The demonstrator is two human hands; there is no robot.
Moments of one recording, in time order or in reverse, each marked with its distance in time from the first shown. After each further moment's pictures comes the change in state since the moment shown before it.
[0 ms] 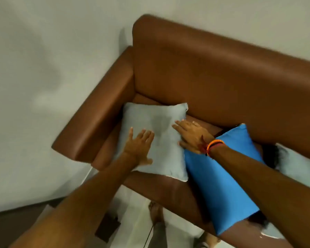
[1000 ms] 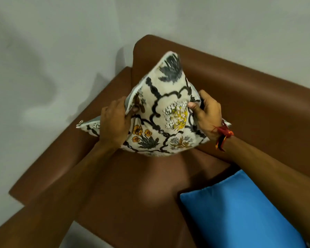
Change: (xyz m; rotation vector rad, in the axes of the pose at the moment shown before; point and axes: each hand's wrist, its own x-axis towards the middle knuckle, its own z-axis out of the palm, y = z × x) left_hand 0.112 -0.117 -0.100 -0.619 0.926 -0.208; right_hand 0.127 0.043 -0.103 0.758 0.914 0.121
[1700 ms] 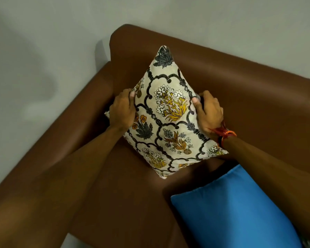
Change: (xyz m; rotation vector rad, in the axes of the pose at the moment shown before) left_hand 0.061 0.026 0.097 -0.138 -0.117 -0.158; right_hand 0.015 0.083 -0.024 -0.367 -0.030 0.139
